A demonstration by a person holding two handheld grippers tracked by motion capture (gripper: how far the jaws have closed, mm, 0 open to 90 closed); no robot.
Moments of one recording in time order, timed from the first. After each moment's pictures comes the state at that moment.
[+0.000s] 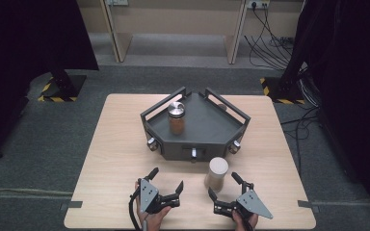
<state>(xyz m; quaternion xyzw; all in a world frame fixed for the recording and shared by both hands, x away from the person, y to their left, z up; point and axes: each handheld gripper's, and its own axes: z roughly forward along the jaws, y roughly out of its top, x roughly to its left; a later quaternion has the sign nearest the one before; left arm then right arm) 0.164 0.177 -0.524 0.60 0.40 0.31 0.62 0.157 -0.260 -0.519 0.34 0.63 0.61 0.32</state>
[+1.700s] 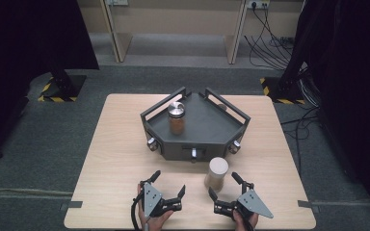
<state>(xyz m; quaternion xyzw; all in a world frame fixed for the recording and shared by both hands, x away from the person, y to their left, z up) 0.160 0.172 -0.530 0.62 0.37 0.33 0.61 0.158 -0.261 -0.520 0.35 0.63 0.62 0.32</state>
